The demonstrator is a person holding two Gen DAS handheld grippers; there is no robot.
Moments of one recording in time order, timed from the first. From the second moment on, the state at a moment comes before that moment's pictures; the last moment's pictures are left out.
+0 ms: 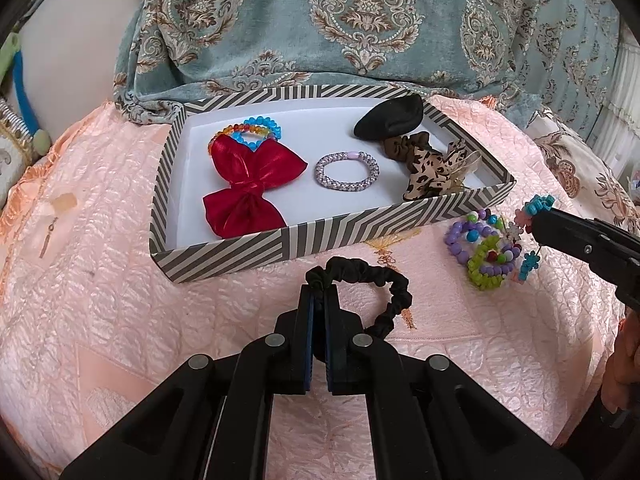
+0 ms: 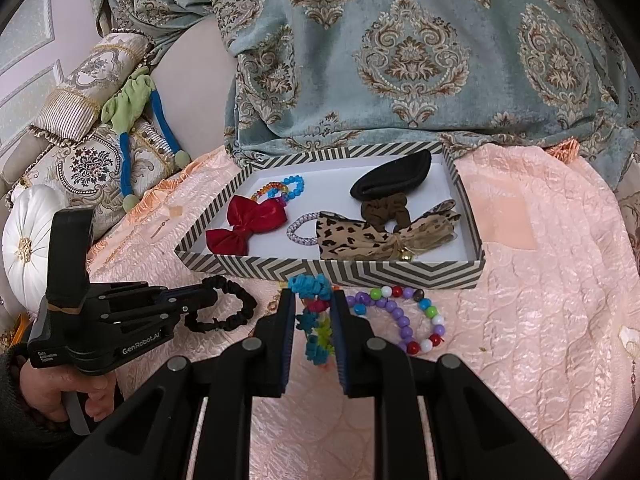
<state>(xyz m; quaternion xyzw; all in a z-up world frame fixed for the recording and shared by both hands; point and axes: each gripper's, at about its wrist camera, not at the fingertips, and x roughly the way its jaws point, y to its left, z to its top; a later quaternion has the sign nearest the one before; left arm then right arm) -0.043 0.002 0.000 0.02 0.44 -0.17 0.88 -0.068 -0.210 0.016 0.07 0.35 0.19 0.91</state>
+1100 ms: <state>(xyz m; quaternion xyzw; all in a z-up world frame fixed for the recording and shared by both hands) -0.011 0.008 0.084 -0.01 0.37 -0.19 0.91 -0.020 -0.195 0.079 0.01 0.31 0.16 0.94</state>
